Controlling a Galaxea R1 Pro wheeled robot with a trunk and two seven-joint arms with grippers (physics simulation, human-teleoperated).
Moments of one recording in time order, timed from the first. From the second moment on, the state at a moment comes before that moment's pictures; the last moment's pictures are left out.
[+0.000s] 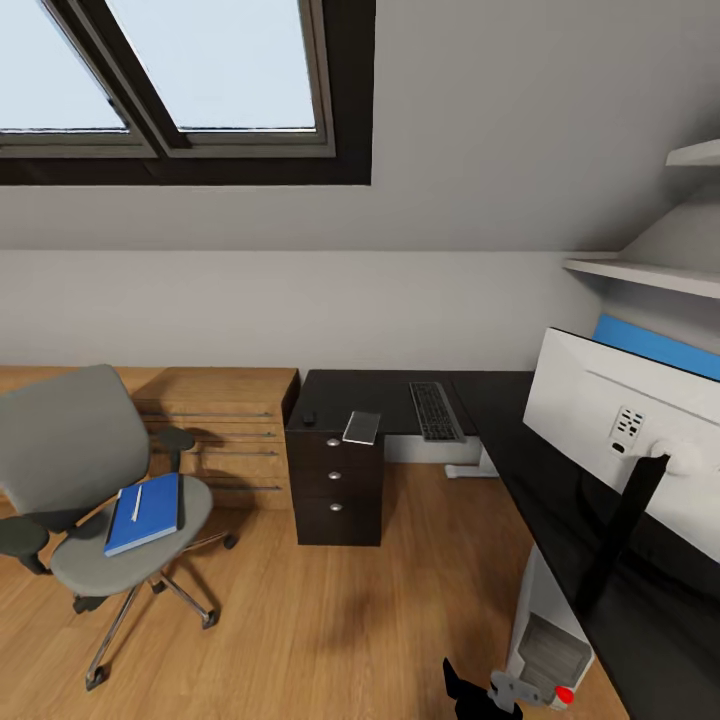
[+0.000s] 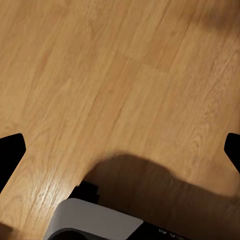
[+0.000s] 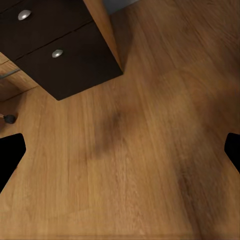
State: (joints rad) left arm -0.23 -0.03 -0.22 -0.32 0.54 -0.04 0.26; right arm -0.43 0.03 0.20 0.02 -0.68 -0.57 0.32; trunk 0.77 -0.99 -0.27
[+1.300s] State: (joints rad) left arm -0.23 -0.03 -0.22 -0.30 0.54 -0.04 0.26; right arm -0.43 0.04 0.20 0.02 -0.67 -0.57 0.32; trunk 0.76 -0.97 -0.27
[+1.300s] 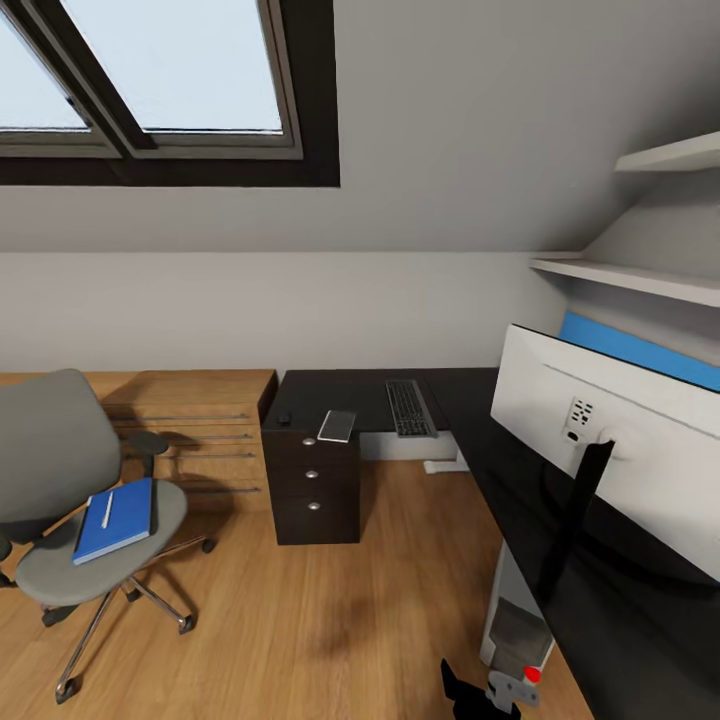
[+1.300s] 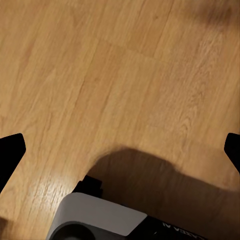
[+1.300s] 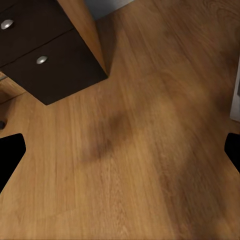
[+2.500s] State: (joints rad) left arm -0.23 -0.02 -0.22 -0.29 0.54 -0.04 0.26; right arm -0.44 0.01 0.18 -1.01 -0.43 0.11 -0.34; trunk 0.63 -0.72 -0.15
